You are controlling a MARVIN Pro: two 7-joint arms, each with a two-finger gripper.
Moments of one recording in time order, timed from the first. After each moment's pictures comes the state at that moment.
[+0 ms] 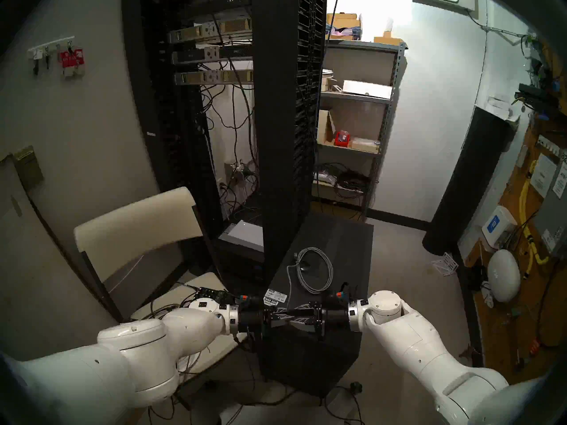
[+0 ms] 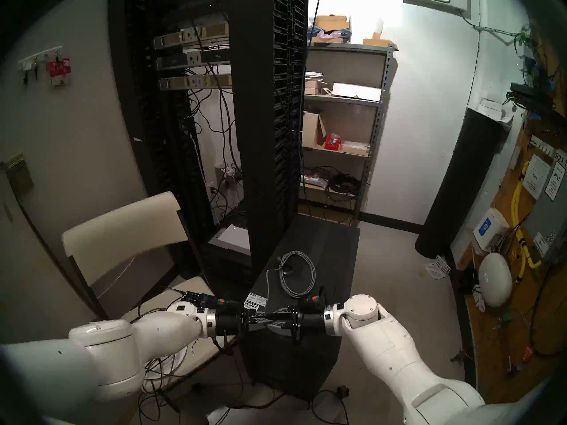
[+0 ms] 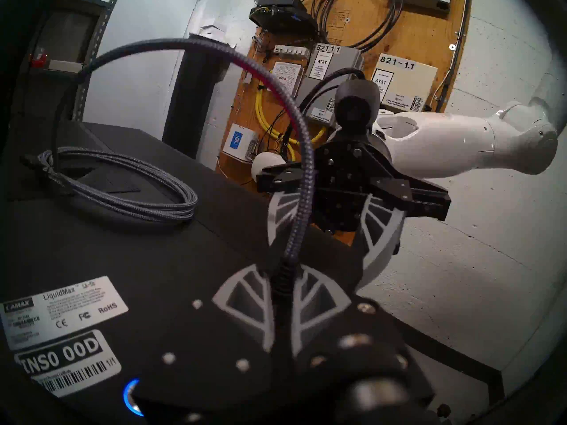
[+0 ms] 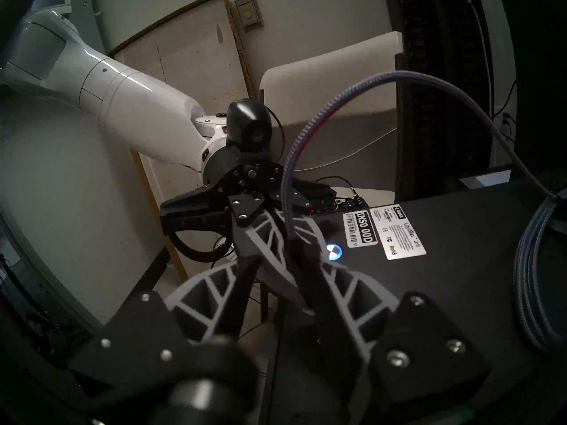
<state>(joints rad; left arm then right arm) 0.93 -1.39 -0.31 -0.23 -1.19 -0.51 -1.31 -1.31 -1.25 1.19 -1.00 0.22 -0.06 1.18</state>
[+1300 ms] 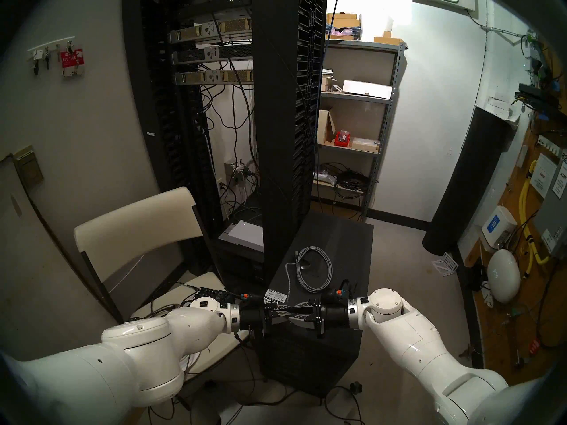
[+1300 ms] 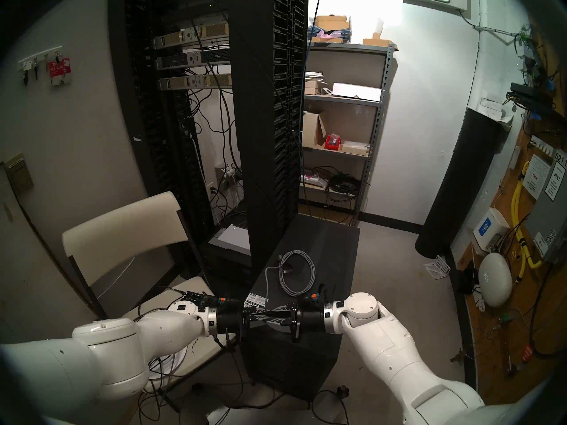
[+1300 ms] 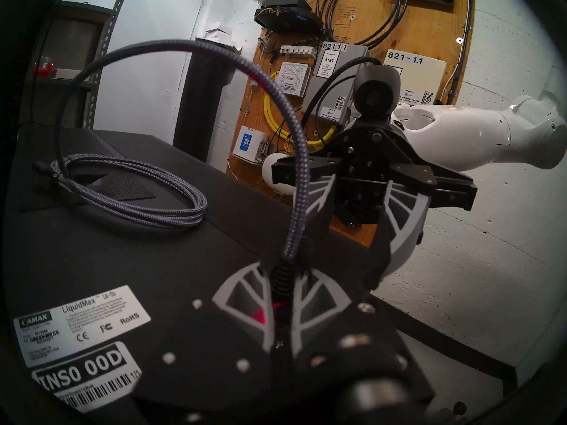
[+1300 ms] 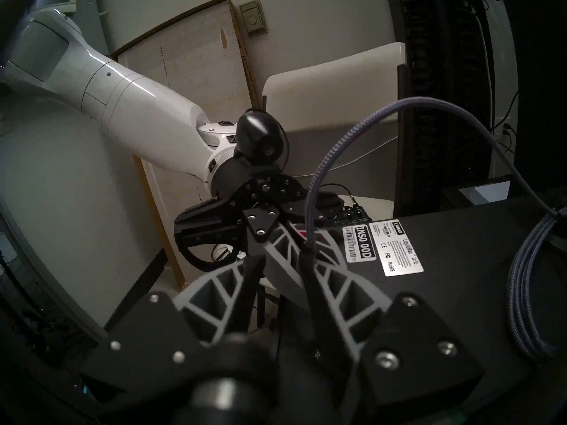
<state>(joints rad) 0.92 -1.42 -0.31 -0.19 -1.19 -0.55 -1.29 -1.31 -1.25 1.20 -1.02 0.21 -0.06 1.19</state>
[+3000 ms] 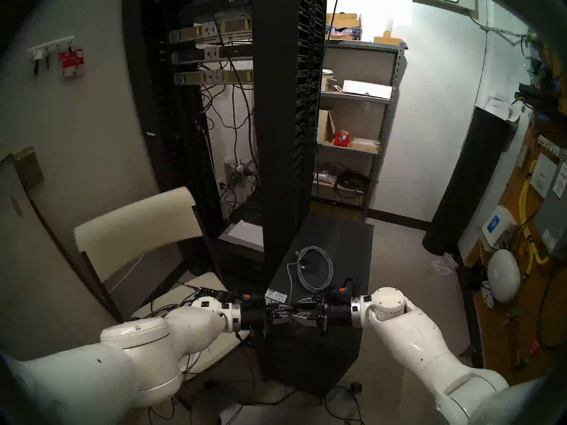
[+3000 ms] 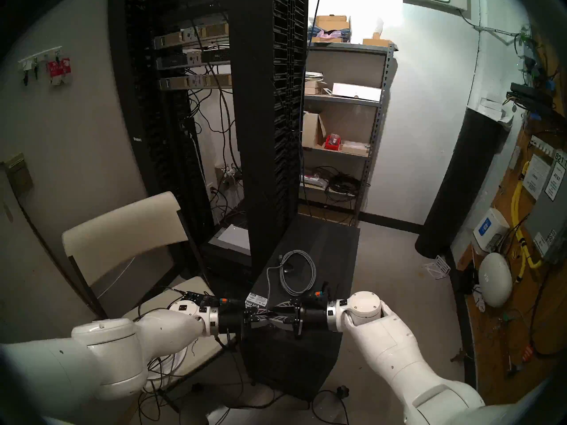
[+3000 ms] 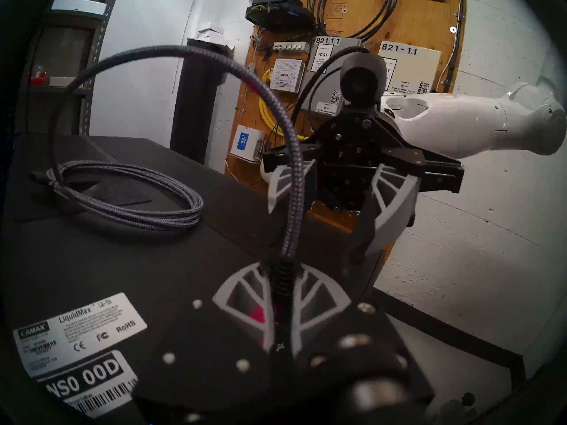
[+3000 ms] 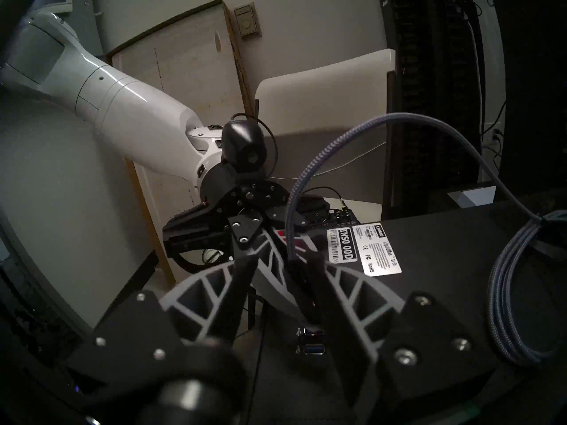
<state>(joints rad) 0.92 -1.40 -0.29 -0.22 -1.16 -0.58 -1.25 -1.31 -1.25 1.23 -1.02 0.20 -0.08 1.18</state>
